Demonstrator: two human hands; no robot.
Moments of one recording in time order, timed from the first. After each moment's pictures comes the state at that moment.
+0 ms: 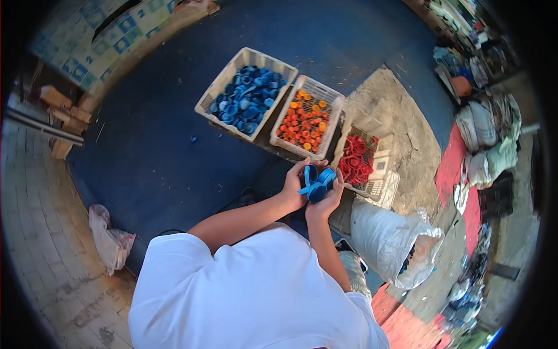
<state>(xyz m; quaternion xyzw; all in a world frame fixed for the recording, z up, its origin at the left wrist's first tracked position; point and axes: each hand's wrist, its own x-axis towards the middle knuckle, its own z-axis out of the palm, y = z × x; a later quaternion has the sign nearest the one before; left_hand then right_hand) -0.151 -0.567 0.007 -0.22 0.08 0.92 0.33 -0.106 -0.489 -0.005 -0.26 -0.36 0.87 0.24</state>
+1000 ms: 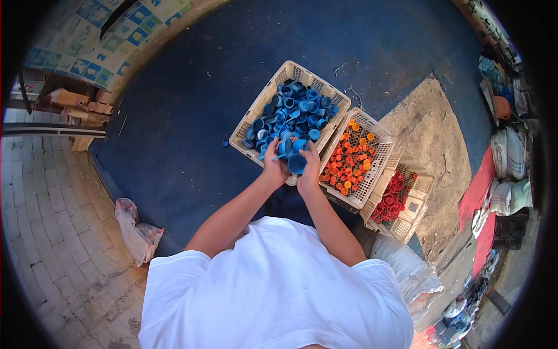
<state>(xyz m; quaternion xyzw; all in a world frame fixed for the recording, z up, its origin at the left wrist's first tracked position) -0.460 -0.761 -0.062 -0.34 0.21 0.90 0.18 -0.446 -0.656 -0.073 -0.30 -0.43 0.85 -0.07</state>
